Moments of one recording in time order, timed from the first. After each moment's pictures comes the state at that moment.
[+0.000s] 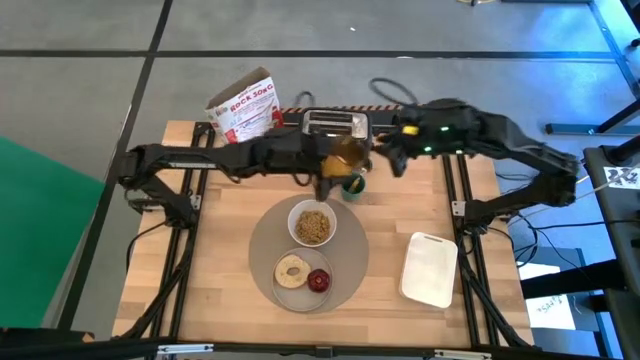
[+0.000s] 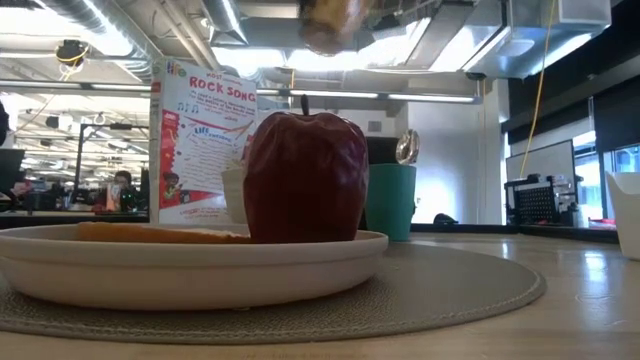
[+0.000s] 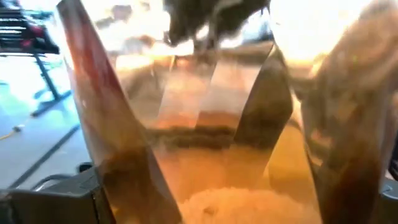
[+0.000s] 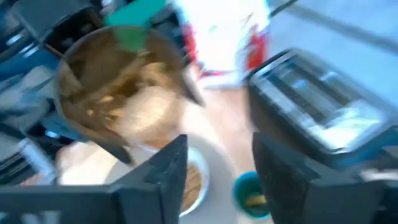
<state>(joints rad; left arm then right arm) 0.11 1.54 1.37 -0.03 -0.07 0.01 -0.18 1.27 1.65 -0.92 0.09 0.43</state>
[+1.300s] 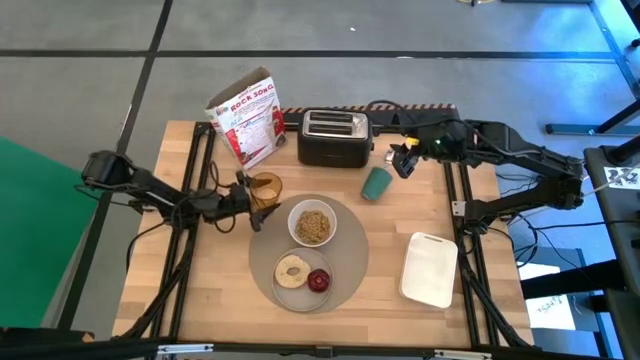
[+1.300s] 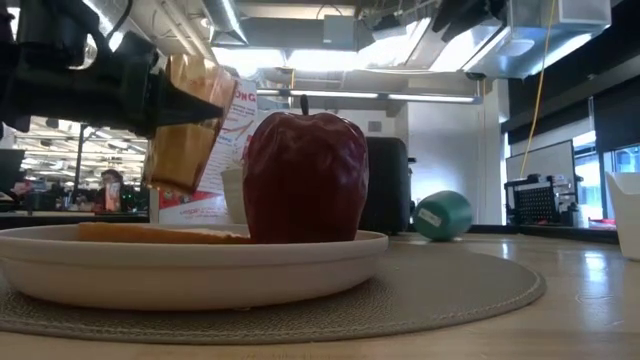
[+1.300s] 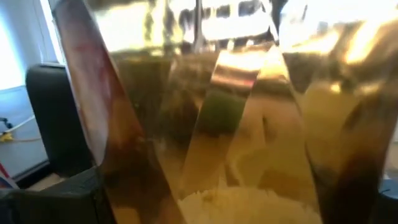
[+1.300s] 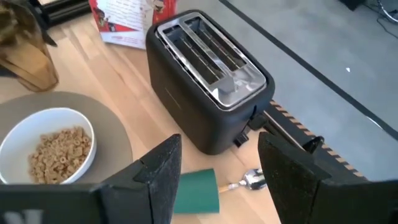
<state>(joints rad) -0.09 1.25 0.02 1.23 -0.51 0.01 -0.18 1.20 1.49 -1.06 0.39 0.28</state>
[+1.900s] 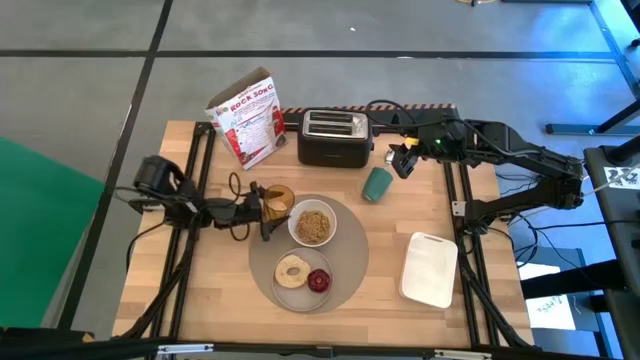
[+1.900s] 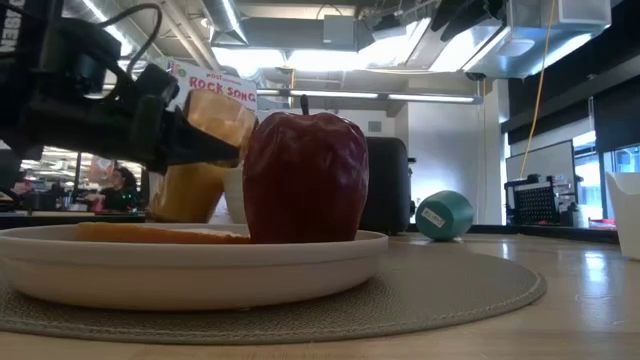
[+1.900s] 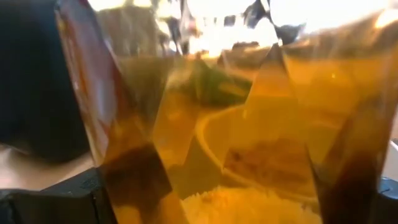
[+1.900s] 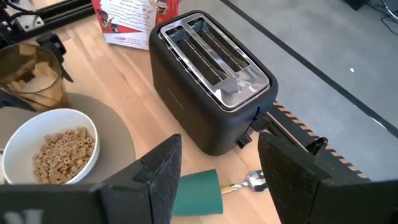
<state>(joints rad) -0.13 1.74 0.08 1.55 -0.48 -0.07 -0.18 1.20 1.49 -1.05 0.38 0.28</state>
